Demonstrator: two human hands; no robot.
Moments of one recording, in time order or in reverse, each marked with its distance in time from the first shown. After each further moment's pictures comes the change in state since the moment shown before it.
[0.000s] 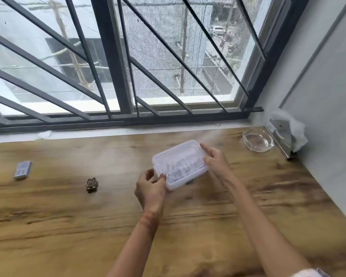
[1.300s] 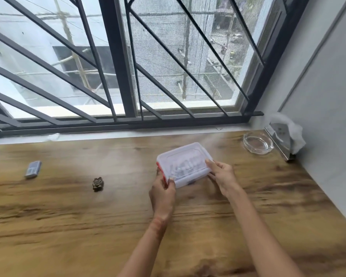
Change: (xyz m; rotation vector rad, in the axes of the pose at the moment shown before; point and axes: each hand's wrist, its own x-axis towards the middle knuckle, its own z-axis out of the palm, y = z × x) left_hand -0.013 -0.019 0.004 0.089 -0.166 0.251; right_hand -0.016 0.030 -0.003 0.437 0.107 0.220
